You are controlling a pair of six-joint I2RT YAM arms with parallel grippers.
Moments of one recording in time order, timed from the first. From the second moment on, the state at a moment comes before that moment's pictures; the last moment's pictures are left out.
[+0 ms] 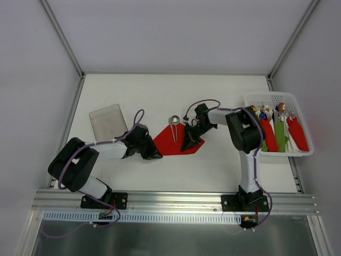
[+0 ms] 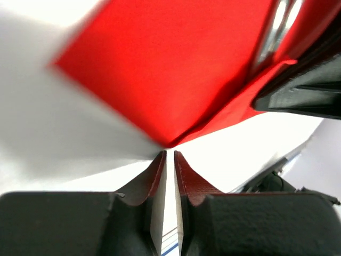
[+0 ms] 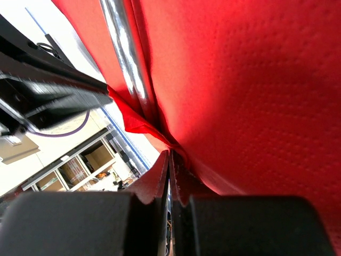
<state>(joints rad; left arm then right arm) -0.58 1.52 0.57 0.01 0.33 -1.04 0.44 2.14 1.29 -0.66 -0.90 0.25</state>
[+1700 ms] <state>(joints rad) -0.44 1.60 0.40 0.63 0.22 -1.19 0.44 2.14 1.29 -0.67 -0.90 0.24</state>
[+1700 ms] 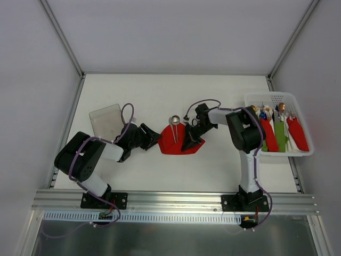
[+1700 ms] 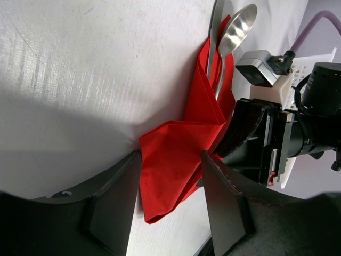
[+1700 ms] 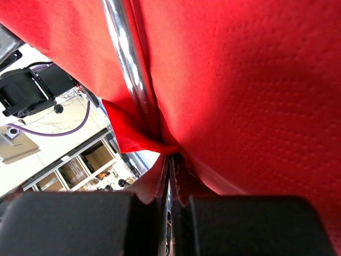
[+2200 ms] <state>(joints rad) -0.36 1.73 0.45 0.78 0.31 -1.20 0.43 2.14 1.29 -0.67 -0.90 0.24</state>
